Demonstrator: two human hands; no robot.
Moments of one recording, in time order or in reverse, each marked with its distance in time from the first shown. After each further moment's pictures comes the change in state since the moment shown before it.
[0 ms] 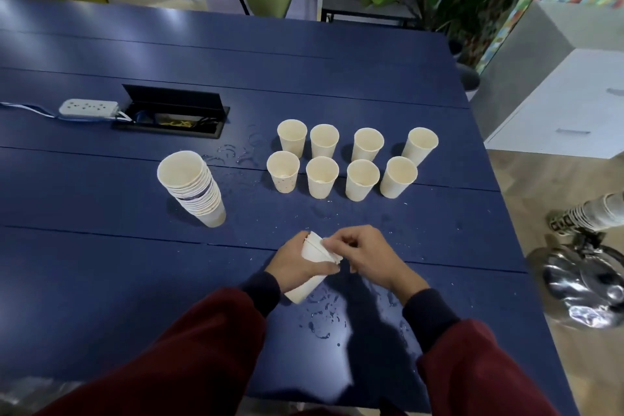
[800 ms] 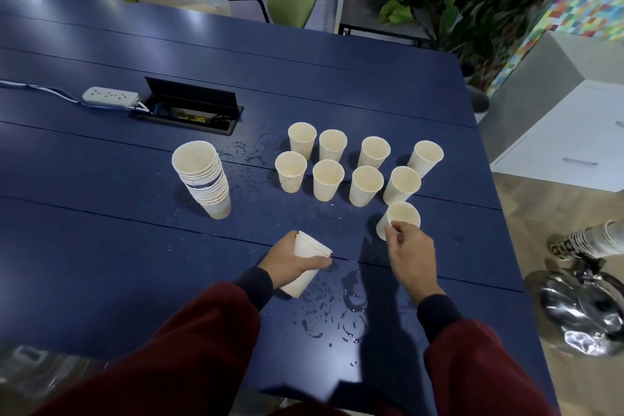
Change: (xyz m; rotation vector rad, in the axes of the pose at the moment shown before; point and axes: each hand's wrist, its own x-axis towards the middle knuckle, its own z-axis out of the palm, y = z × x) left_hand -0.007 -0.007 -0.002 -0.083 0.077 -0.062; right_hand -0.001 0.059 -0.039 -0.376 0.631 -0.003
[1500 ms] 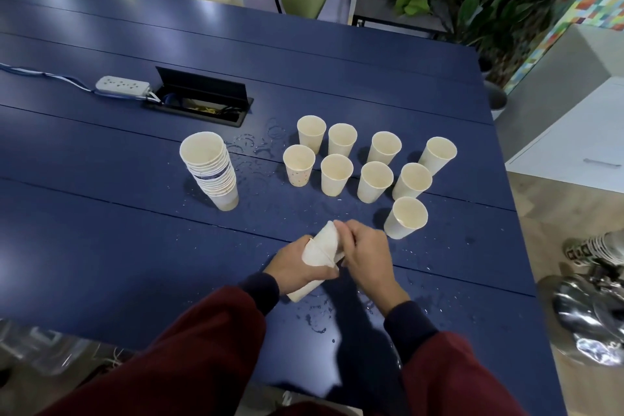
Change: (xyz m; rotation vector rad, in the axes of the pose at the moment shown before) left_hand -0.006 -0.013 0.009 0.147 -0.029 0.048; right_hand -0.028 -0.063 0.038 0.158 -0.235 -0.154
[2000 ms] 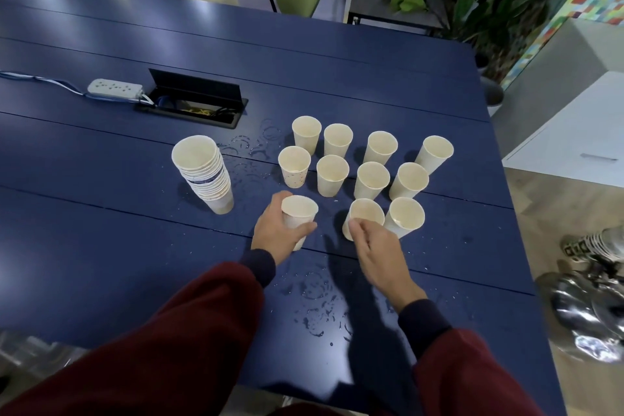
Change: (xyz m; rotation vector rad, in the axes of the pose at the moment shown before) left_hand 0.032 0.015 -0.030 -0.030 0.423 0.177; right_hand 0.005 0.015 -0.023 -0.052 -0.046 0.008
